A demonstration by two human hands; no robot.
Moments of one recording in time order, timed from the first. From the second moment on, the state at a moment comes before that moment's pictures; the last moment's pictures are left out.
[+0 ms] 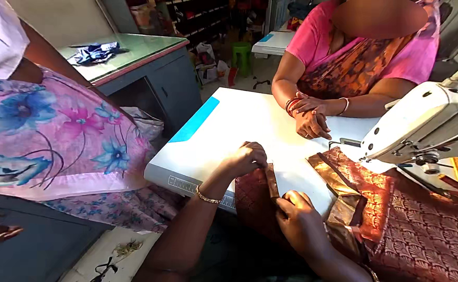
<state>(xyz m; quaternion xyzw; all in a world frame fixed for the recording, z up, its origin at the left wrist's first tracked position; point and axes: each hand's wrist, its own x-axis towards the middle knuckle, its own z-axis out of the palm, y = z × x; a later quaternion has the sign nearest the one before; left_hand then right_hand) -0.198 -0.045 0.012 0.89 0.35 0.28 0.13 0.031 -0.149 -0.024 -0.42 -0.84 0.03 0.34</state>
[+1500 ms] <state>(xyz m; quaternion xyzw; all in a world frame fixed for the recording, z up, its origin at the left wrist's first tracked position) -0.070 -0.108 -0.004 0.80 0.54 0.14 0.24 0.195 -0.140 0.024 -0.68 -0.72 0.15 0.07</state>
